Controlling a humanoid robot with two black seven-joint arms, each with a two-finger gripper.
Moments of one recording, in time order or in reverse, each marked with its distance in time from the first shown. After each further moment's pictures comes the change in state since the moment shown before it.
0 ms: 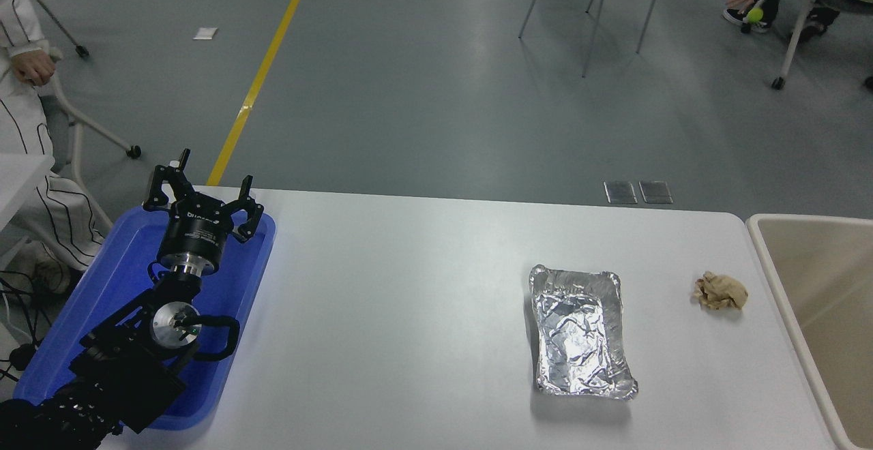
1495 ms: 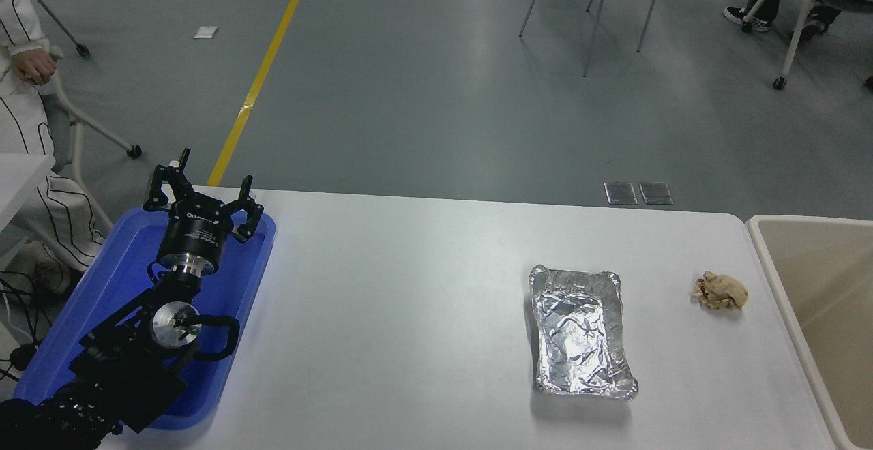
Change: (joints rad) left arm 0.000 0.000 0.000 0.000 0.000 0.000 0.000; right arm -0.490 0.305 0.305 -0.246 0.362 -0.604 -0.250
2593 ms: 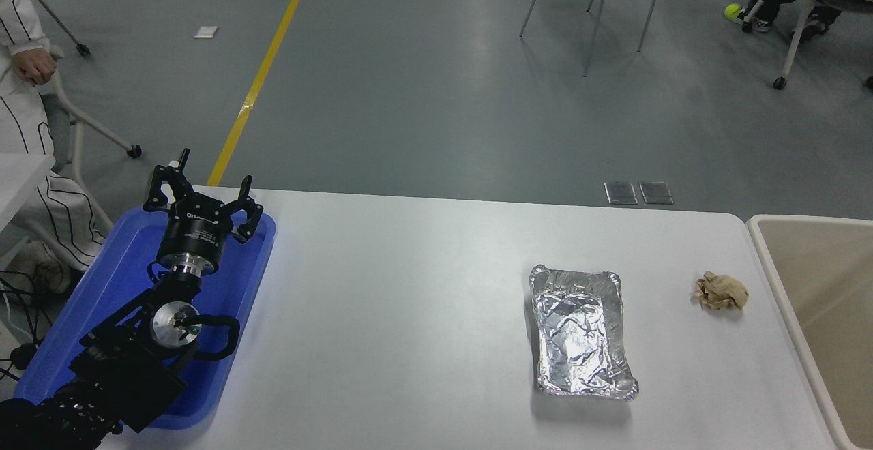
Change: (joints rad) left arm 0.000 0.000 0.000 0.000 0.000 0.000 0.000; right arm 0.185 -0.075 0.001 0.206 0.000 -0.062 -0.001
